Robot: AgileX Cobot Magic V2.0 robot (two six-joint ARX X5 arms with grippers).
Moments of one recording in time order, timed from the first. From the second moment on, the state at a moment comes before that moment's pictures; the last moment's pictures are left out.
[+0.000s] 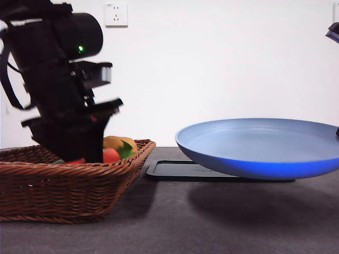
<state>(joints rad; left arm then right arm) -0.49 1.59 1.00 -0.54 0.08 -0.06 0.12 0.95 0.60 -0.58 -0.38 0.35</state>
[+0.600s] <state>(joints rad) -0.68 1.41 1.23 -0.34 0.53 -0.08 0.12 0.95 0.60 -0.58 -0.39 0.35</state>
